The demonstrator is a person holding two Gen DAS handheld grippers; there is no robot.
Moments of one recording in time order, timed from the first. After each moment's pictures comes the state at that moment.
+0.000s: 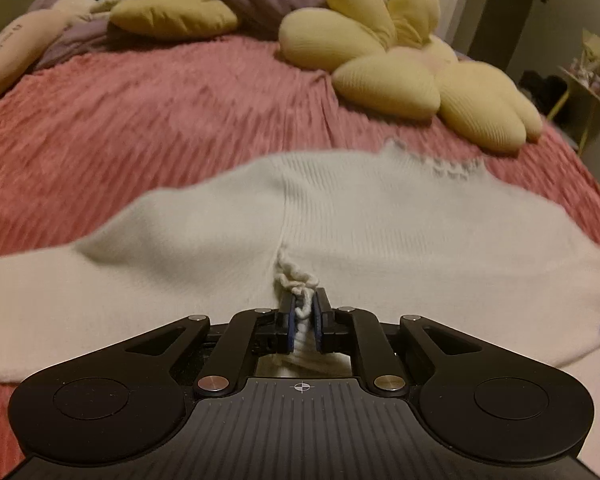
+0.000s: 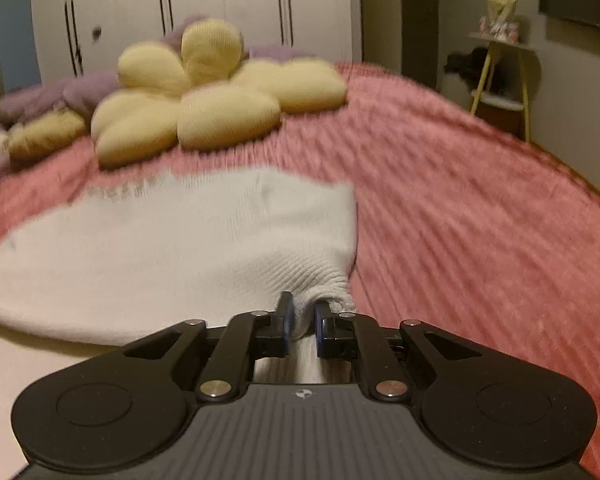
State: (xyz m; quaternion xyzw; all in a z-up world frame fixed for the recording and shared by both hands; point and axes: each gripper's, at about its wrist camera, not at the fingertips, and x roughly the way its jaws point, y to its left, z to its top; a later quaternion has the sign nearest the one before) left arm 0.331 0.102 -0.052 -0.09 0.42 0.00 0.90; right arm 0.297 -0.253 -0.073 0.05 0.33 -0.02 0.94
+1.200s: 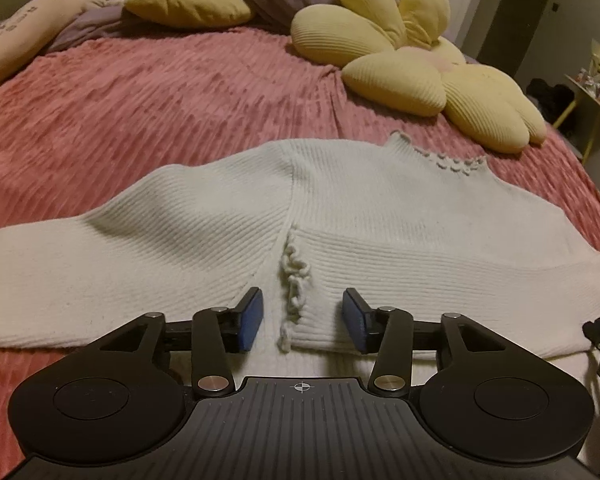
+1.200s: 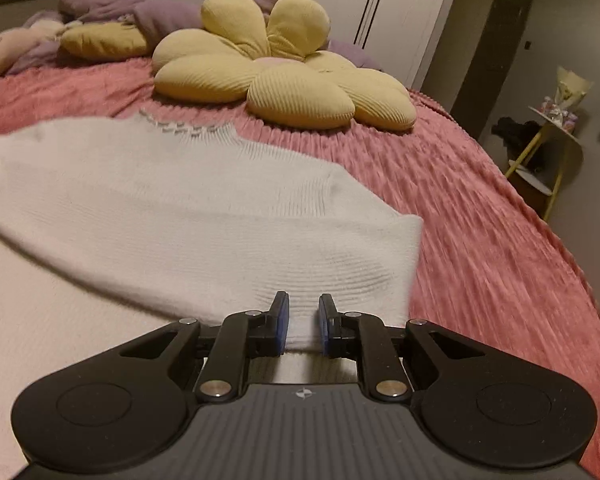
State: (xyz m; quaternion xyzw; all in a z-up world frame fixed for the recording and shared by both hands) left arm 0.319 0.106 -0.052 -0.11 0.43 0.01 0.90; right arm 0.300 -0.199 -0.075 -0.13 0.33 0.02 0.93
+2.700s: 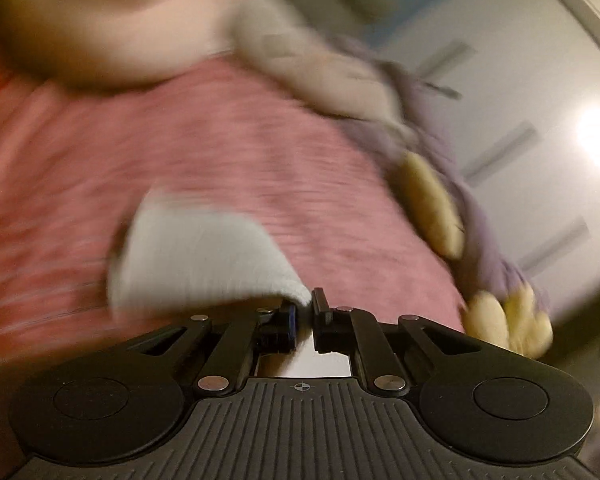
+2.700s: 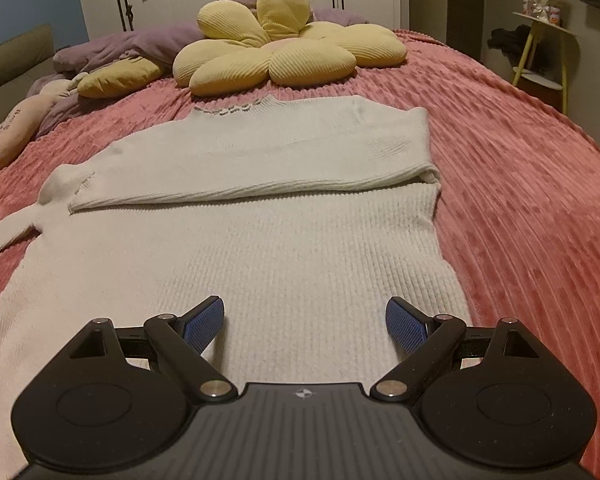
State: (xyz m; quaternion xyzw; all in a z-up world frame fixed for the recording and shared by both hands) left arm 0.185 0.393 -0.041 -0.43 0.20 0.19 0.86; right arm 0.178 -0.197 -0.062 0.04 0.37 0.04 0.93
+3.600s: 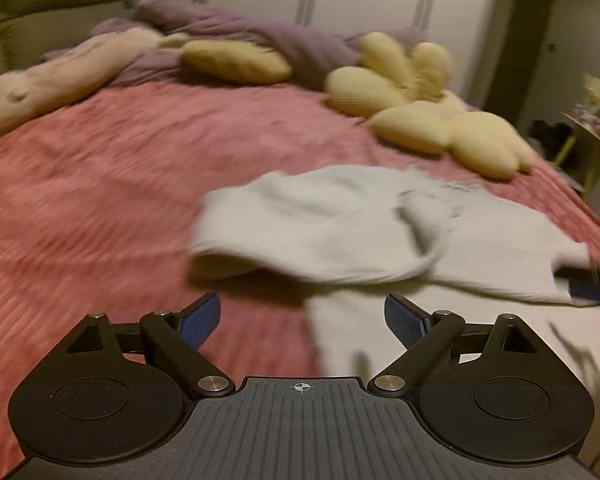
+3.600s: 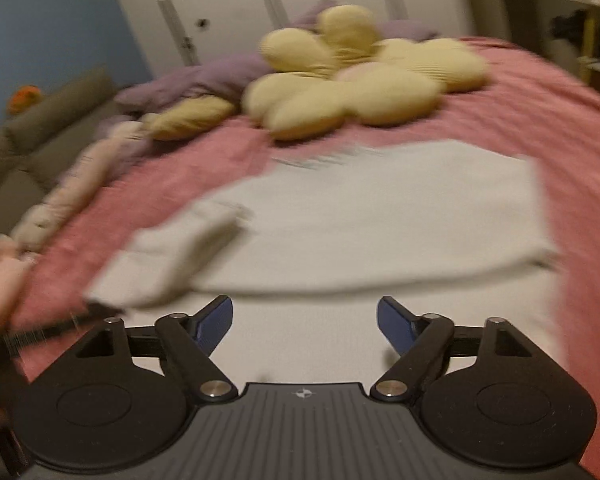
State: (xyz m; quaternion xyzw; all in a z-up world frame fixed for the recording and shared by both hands) left arm 0.205 0.150 -0.023 -0.11 0.35 0.05 0.93; right arm 0.253 -0.168 -0.024 0.13 0.35 0.18 0.91
